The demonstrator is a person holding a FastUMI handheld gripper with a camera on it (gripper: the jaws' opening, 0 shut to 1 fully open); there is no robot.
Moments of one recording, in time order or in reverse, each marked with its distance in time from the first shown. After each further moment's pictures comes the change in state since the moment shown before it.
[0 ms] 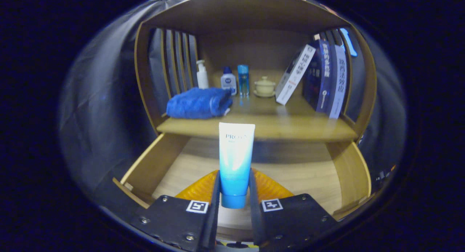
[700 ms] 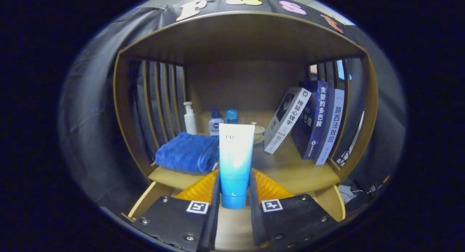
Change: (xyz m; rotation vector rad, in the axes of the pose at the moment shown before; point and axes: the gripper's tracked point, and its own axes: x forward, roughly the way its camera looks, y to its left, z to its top) arm 0.029 -0.019 0.124 0.014 -0.174 -0.083
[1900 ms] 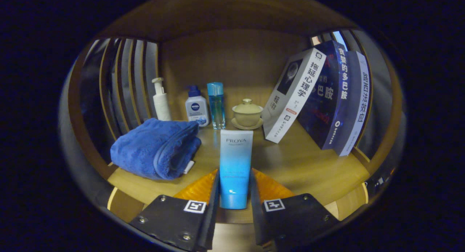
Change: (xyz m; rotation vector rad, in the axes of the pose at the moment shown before) arm 0.116 -0.019 -0.062 0.032 0.119 -0.084
